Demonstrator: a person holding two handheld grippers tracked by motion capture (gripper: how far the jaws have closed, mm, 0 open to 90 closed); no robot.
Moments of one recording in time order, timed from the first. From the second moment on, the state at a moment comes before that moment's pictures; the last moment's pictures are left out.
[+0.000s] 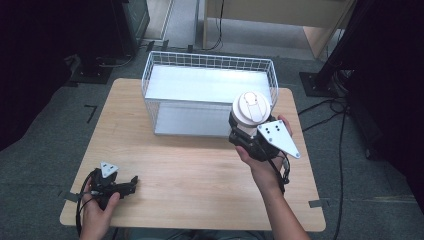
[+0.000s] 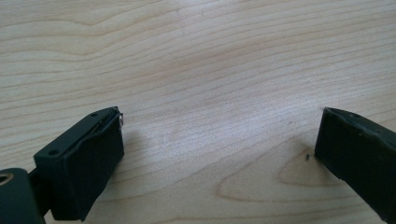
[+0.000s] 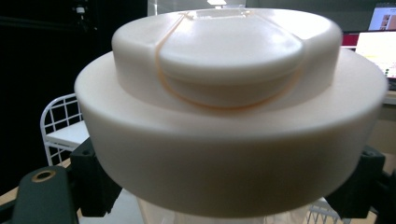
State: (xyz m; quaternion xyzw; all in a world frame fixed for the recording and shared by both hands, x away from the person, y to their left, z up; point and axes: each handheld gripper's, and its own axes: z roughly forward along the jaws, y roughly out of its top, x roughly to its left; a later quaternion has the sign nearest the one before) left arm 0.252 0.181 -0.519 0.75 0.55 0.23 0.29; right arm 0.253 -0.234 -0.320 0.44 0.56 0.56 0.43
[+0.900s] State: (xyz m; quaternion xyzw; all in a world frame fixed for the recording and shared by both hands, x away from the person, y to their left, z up) left arm 0.252 0.181 -0.519 0.75 0.55 0.23 0.29; right arm 0.309 -0.228 -0.289 0.44 0.54 0.55 0.46
